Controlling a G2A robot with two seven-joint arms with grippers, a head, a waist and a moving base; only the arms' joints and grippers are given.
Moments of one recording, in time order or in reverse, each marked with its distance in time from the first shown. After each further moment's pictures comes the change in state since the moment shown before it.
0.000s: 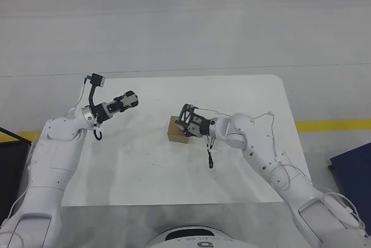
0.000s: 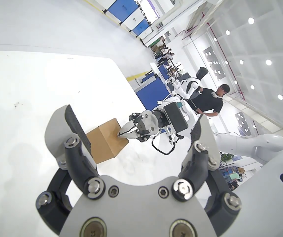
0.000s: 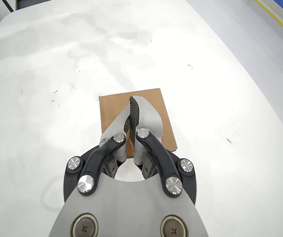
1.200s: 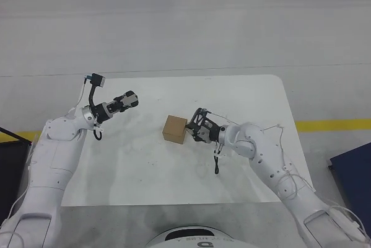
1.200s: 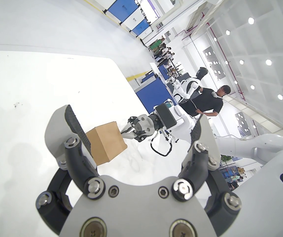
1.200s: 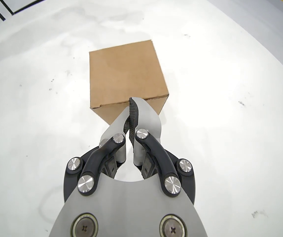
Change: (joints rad) left arm 0.000 0.000 0.000 0.000 0.000 0.000 0.000; right arm -0.120 0.038 0.103 -0.023 0.037 0.036 -0.011
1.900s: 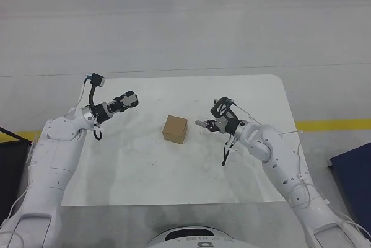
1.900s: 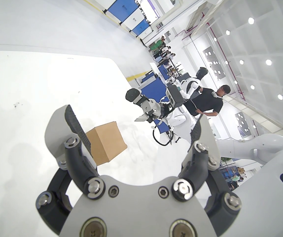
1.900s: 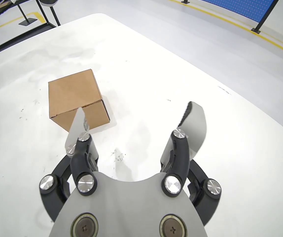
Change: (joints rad) left arm 0.000 0.000 0.000 0.000 0.000 0.000 0.000; right arm -0.109 0.038 0.155 -0.100 -0.056 0.100 -0.119
